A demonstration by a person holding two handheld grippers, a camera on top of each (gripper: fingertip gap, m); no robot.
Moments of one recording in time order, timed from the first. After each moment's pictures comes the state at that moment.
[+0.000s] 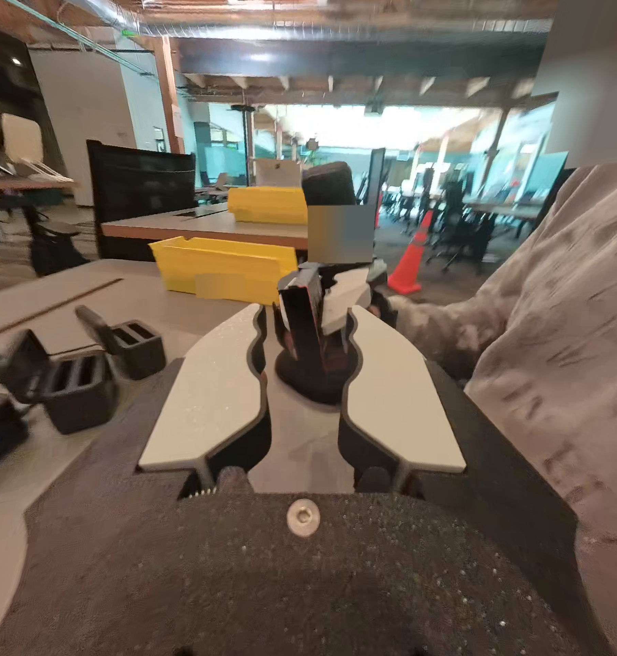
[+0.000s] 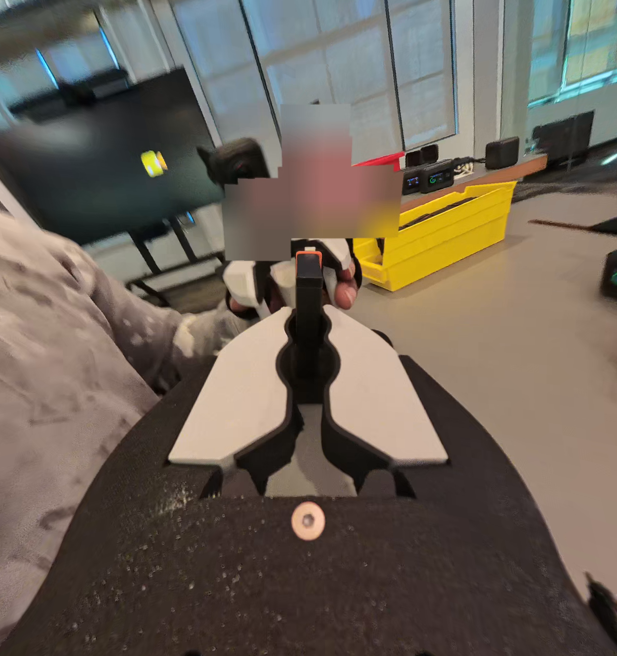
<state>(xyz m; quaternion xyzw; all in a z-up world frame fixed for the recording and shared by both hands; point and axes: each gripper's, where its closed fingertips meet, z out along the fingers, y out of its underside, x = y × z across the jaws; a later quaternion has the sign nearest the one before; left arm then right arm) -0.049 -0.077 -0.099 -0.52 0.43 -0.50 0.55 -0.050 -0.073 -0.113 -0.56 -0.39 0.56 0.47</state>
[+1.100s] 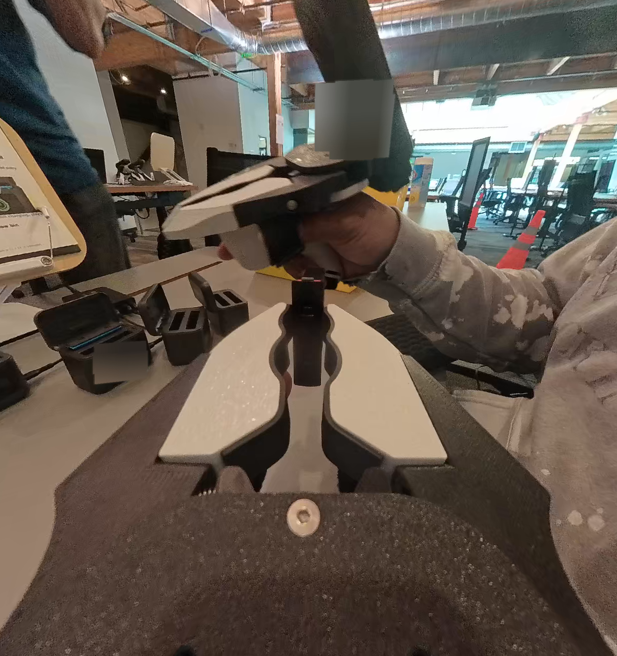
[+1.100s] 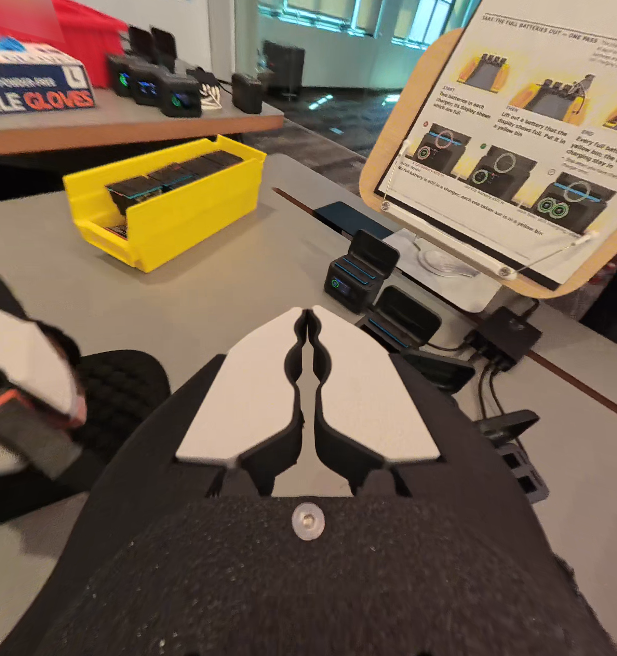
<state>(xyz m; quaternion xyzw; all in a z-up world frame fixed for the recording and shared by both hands) -0.097 -0.059 -0.118 -0.57 0.36 -0.40 0.62 -0.083 0.062 -0.092 -0.71 -0.36 0.16 0.58</state>
